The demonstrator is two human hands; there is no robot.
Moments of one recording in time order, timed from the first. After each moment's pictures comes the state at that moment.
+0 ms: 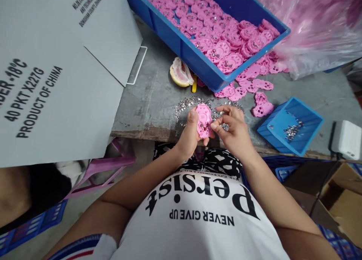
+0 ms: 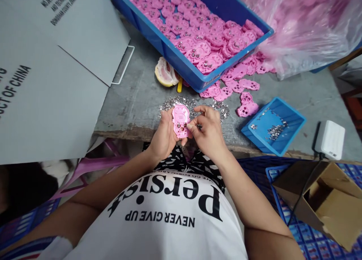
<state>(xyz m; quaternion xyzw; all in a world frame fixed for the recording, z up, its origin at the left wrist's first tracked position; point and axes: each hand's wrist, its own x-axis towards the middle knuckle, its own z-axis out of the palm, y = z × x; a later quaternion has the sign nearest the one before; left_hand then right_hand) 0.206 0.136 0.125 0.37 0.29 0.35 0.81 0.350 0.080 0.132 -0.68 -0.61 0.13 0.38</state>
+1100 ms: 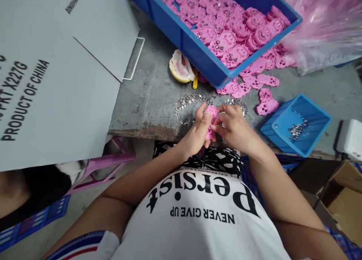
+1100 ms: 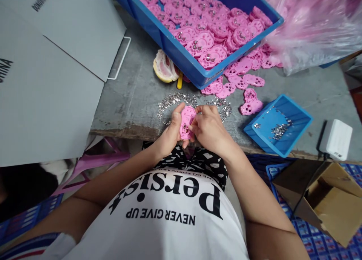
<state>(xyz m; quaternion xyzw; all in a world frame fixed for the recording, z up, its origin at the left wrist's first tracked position) 0.206 0.139 0.102 0.45 0.31 0.27 0.79 0.367 0.096 0.129 -0.66 -0.69 0.15 0.23</state>
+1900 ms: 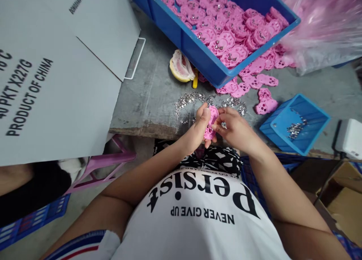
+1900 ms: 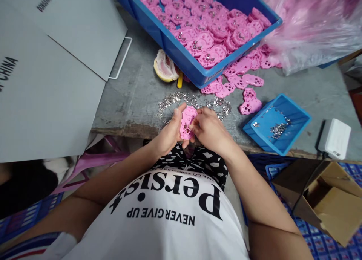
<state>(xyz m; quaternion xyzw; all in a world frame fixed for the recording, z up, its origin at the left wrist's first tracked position) 0.211 0.142 0.117 0.40 0.30 0.25 0.83 0.368 0.092 0.128 -0.66 -0.66 0.22 0.27</state>
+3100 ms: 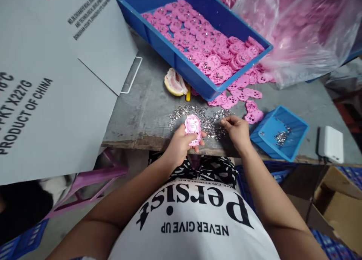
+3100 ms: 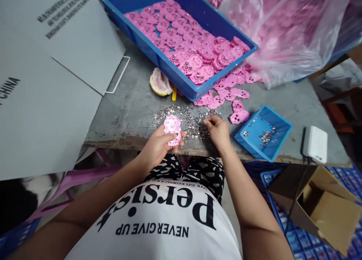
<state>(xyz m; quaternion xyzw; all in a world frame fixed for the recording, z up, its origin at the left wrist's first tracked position) 0.196 0.149 0.111 0.36 0.36 0.29 0.81 0.418 0.107 0.078 -0.76 -0.40 0.22 0.45</state>
